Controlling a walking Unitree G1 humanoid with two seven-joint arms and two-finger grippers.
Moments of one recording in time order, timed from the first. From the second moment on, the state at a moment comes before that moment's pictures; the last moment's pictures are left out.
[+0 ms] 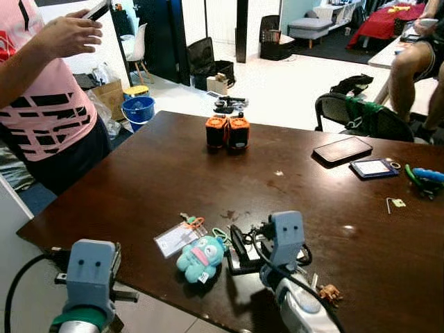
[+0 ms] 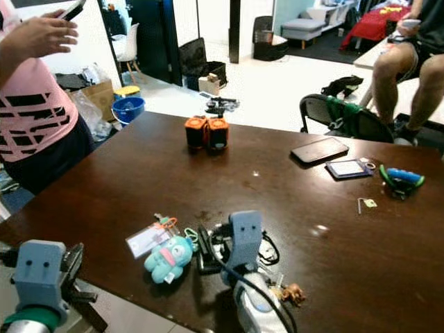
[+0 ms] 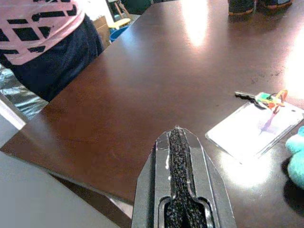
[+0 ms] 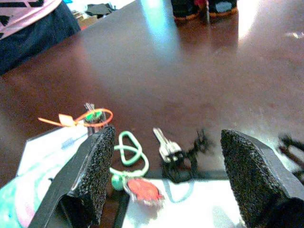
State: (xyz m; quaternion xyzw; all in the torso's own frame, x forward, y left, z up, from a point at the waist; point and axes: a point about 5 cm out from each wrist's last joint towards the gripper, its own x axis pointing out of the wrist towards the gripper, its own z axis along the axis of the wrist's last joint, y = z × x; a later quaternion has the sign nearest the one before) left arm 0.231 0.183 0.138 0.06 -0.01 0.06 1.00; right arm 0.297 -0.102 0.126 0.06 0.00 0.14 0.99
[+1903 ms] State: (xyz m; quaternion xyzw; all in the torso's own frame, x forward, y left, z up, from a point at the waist) left arm 0.242 0.202 0.132 0.07 0.00 0.11 0.99; right arm 0.308 -0.047 0.132 -0.02 0.06 0.39 0.92
